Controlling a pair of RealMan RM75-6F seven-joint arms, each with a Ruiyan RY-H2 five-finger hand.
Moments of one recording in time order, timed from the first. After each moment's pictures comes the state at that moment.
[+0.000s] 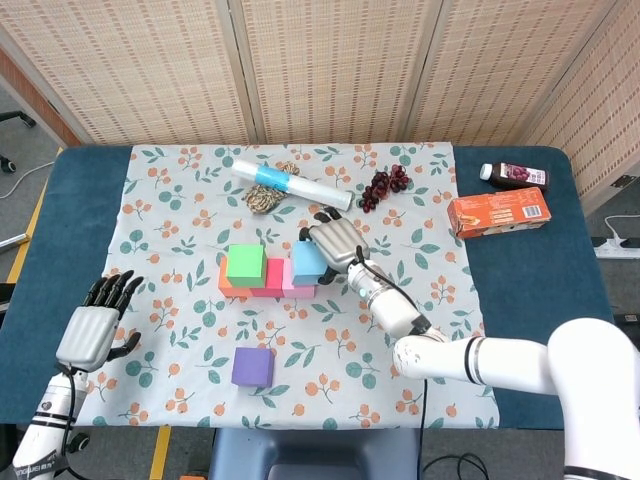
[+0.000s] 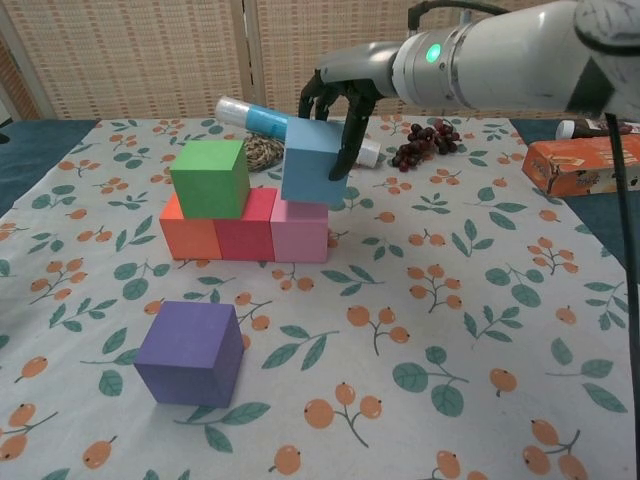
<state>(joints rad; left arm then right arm) -0.32 -1.22 -0.06 -1.65 1.38 1.30 0.22 1.27 -1.47 0.22 -1.51 -0.45 0.79 -0.55</state>
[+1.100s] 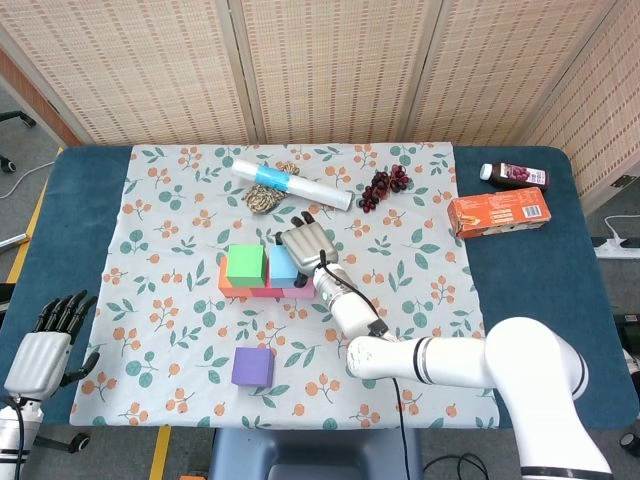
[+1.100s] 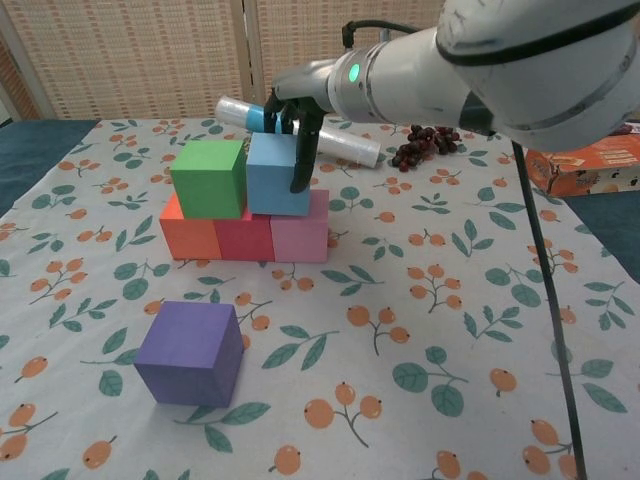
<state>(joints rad) -0.19 -1.19 0.01 -1.48 1.50 1.42 -0.01 1.43 -1.60 0.23 -1.40 -0.22 0.85 -0.72</state>
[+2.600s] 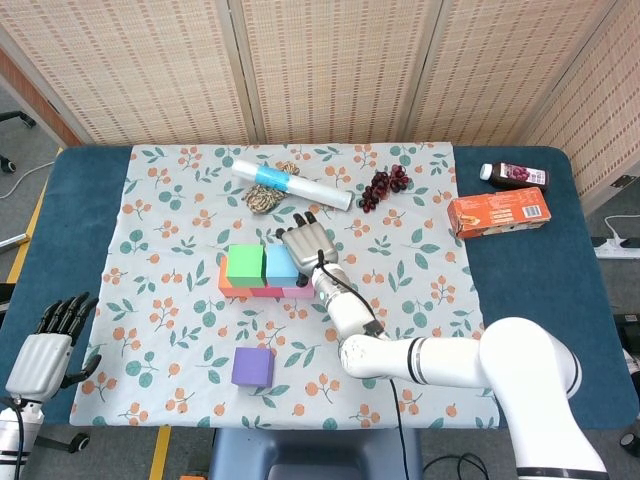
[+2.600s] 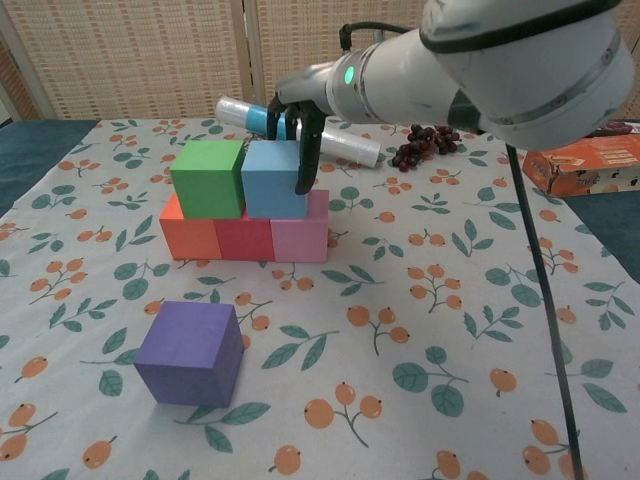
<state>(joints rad) -0.17 -1.19 0.00 -1.47 1.52 1.40 -0.04 1.44 -1.61 0.24 -1.39 -0.15 0.86 -0.81</state>
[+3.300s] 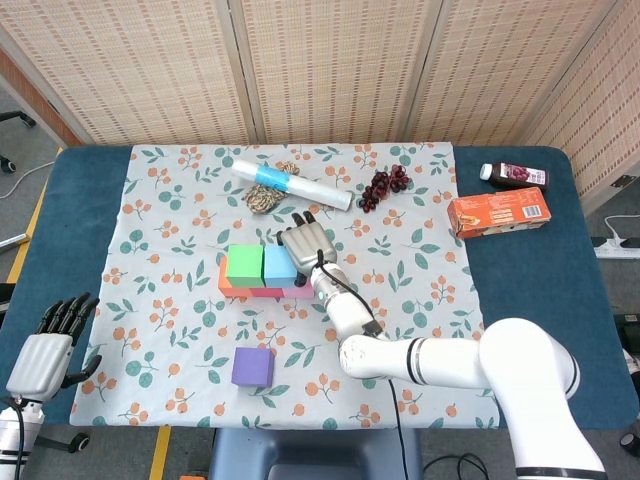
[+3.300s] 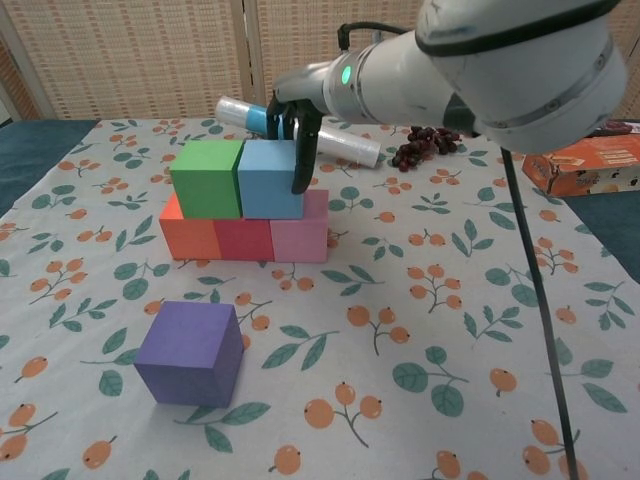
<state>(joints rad) -0.17 -1.19 0.00 -1.48 1.52 1.39 -0.04 1.44 -1.63 0.26 -1.38 -0.15 0.87 -0.80</state>
